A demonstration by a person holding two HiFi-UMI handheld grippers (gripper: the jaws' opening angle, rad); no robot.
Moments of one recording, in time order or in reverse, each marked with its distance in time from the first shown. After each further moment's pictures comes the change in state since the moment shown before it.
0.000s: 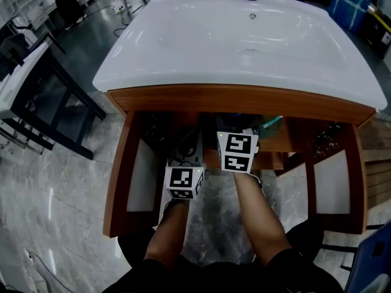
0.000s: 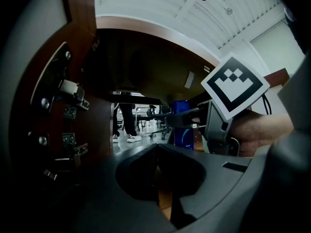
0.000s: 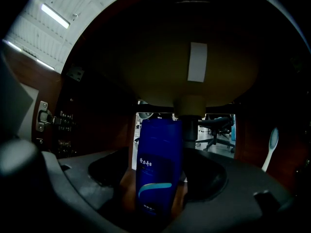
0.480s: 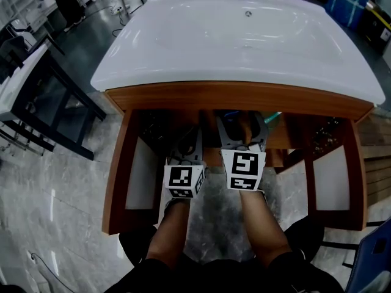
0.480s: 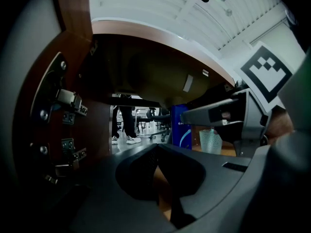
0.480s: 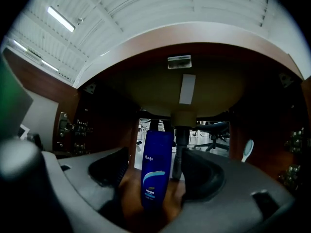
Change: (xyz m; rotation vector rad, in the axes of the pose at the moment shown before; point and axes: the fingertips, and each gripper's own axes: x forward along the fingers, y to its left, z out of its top) left arm -0.002 -0.006 0.010 -0.004 -0.019 0.000; right arm -0.053 -0.001 0.012 -0.026 -0.043 0.014
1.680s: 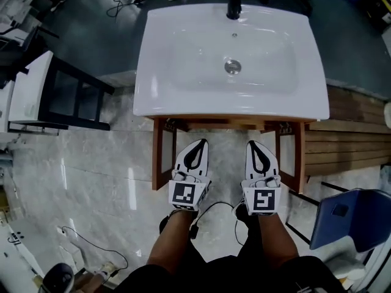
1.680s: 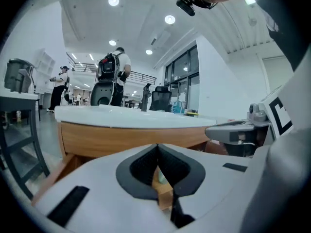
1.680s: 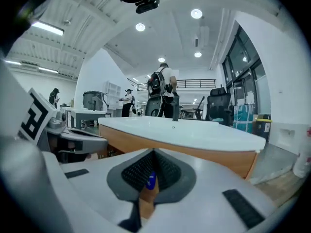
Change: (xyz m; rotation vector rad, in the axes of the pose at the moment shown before) left arm -0.099 -0.078 0.213 -0.140 0.241 -0.100; right arm -0.164 -0.049 0.171 0.010 0.232 0.092
